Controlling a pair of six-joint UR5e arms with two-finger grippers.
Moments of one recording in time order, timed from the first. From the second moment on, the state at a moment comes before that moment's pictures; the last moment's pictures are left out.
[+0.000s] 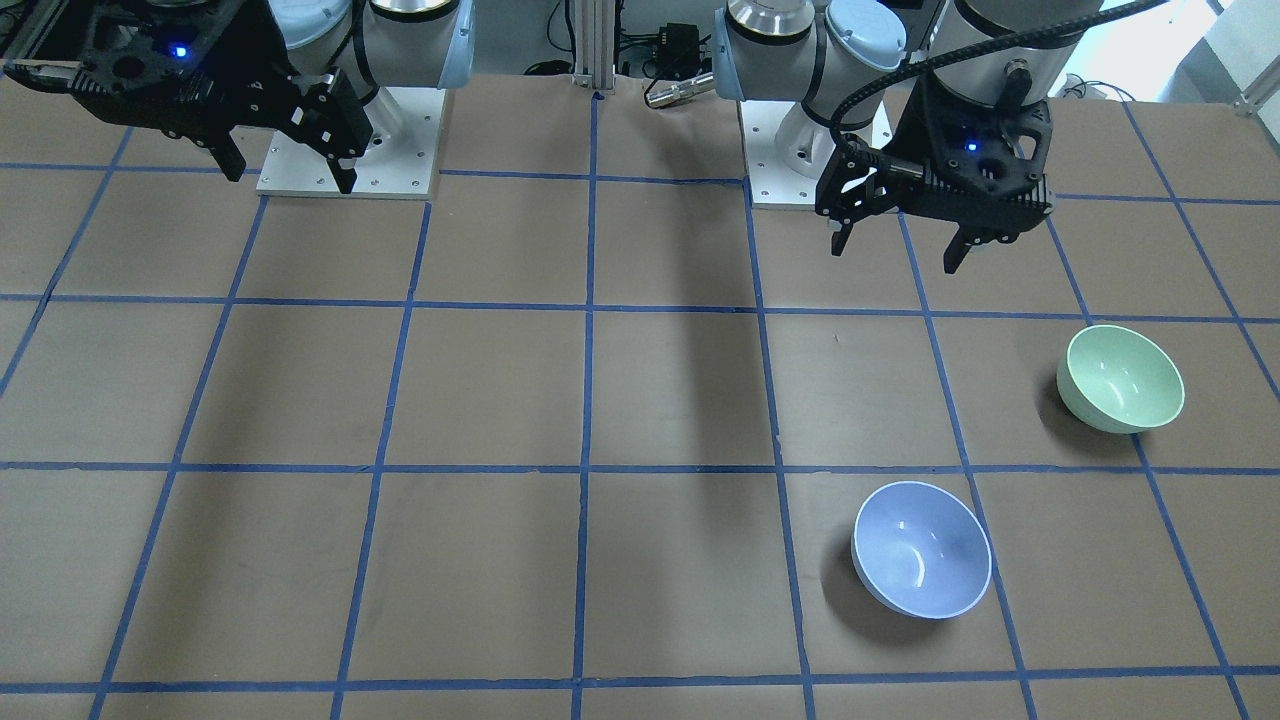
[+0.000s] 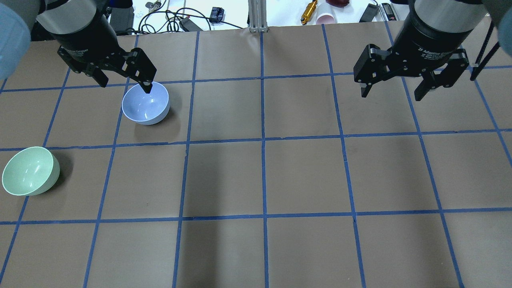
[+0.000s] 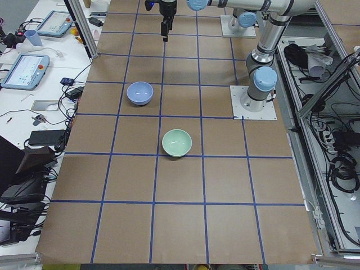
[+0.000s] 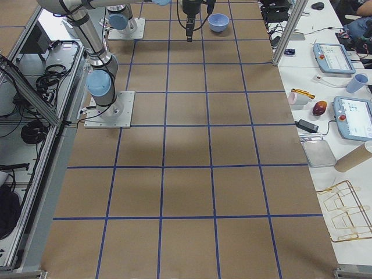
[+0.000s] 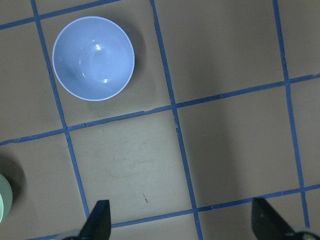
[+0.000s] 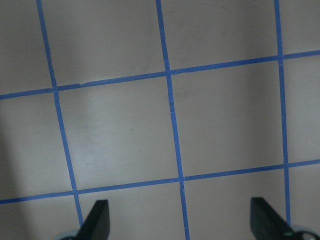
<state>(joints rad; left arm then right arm) -1.56 -1.58 -1.50 -1.60 1.59 0.21 1.58 -1.67 1.55 -1.46 -1.56 0.13</state>
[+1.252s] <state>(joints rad) -1.33 -1.63 -1.55 -1.55 1.58 0.31 1.58 -1.67 1.55 -1.46 -1.56 0.13</state>
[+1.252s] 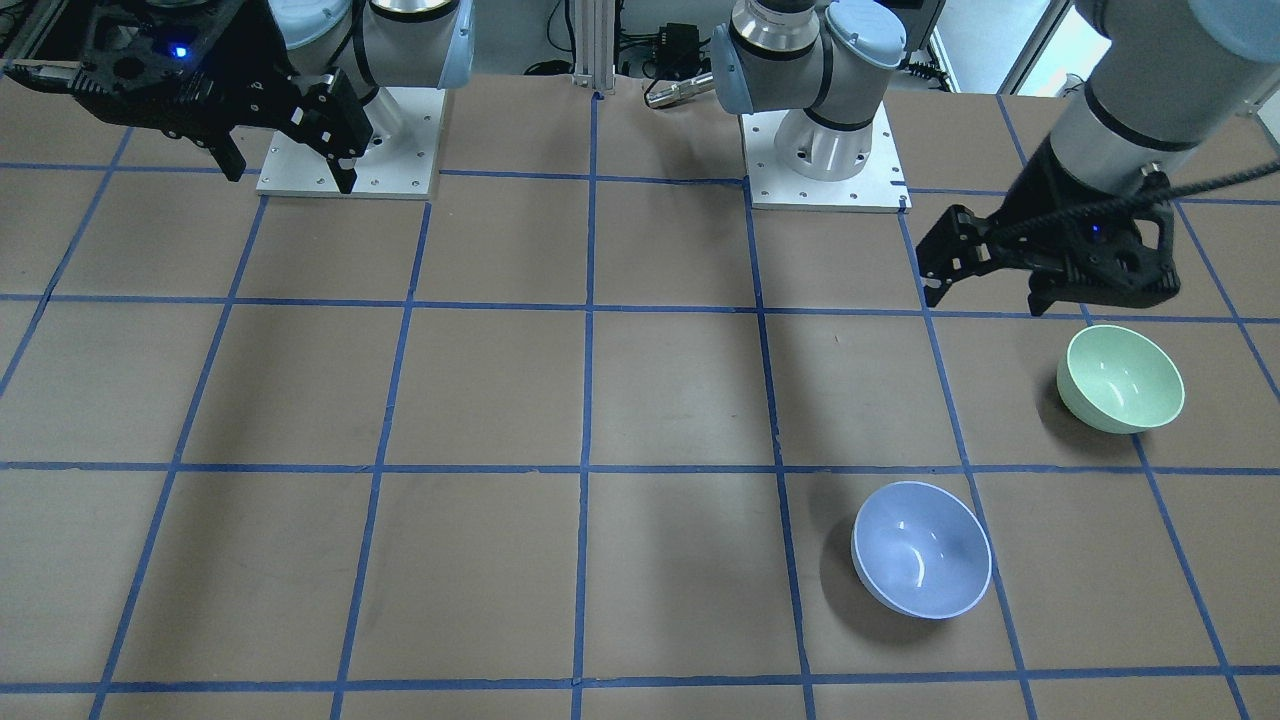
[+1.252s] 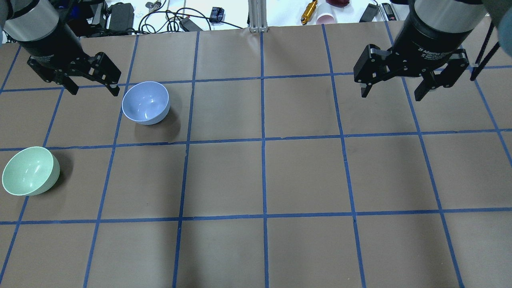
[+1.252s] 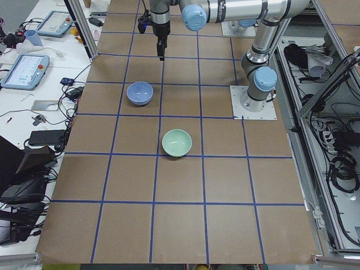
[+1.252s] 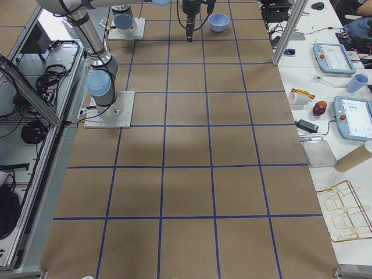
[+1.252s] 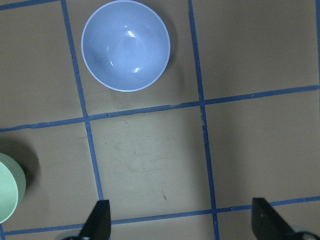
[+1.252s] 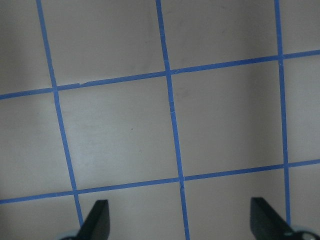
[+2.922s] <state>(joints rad) -0.74 -1.95 -1.67 -1.16 1.63 0.82 1.58 -1.67 1.55 -1.46 -1.56 0.13</state>
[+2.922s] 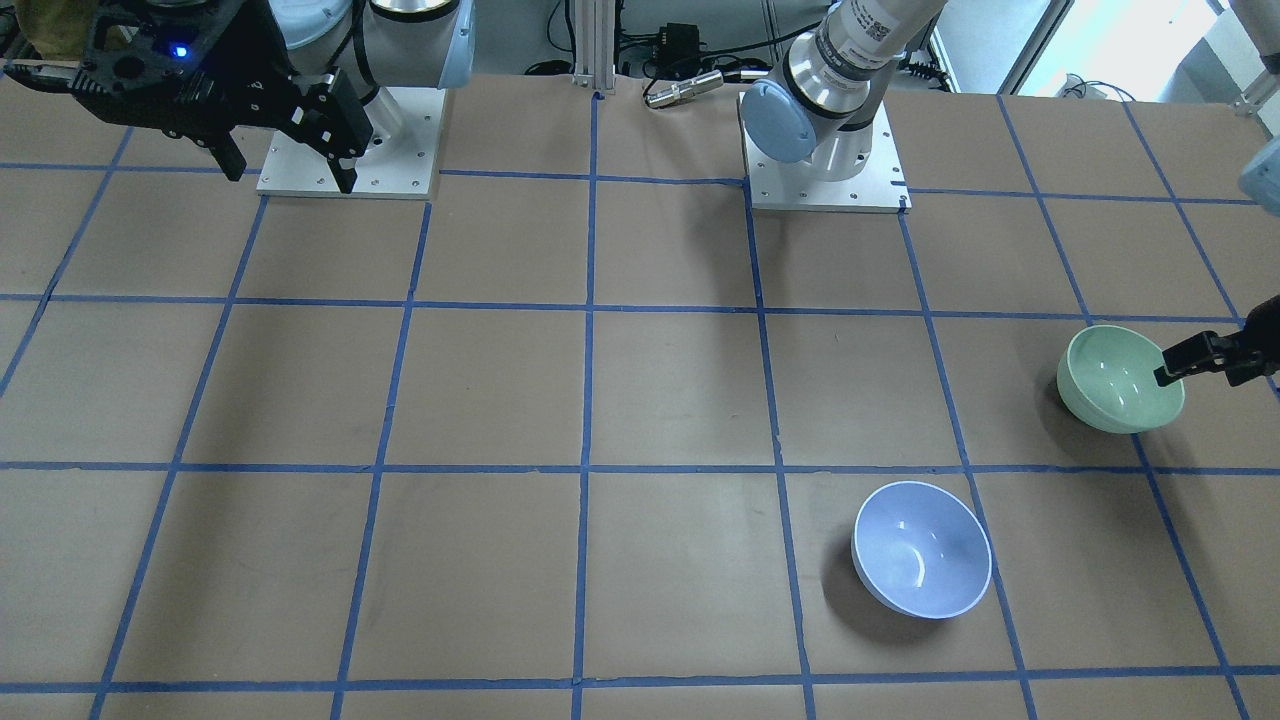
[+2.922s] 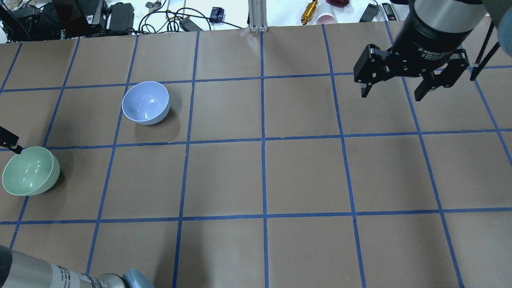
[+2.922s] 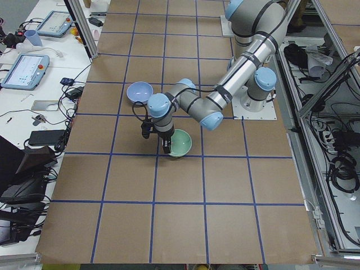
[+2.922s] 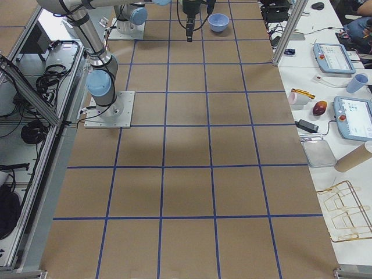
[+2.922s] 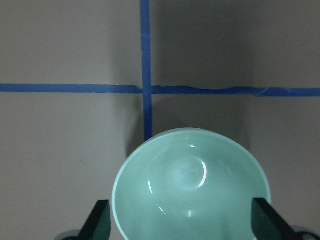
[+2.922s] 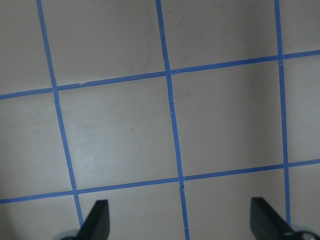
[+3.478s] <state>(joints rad) -0.68 -2.06 -1.67 -1.09 1.57 0.91 1.58 -1.67 1.55 -1.46 -1.56 0.13</state>
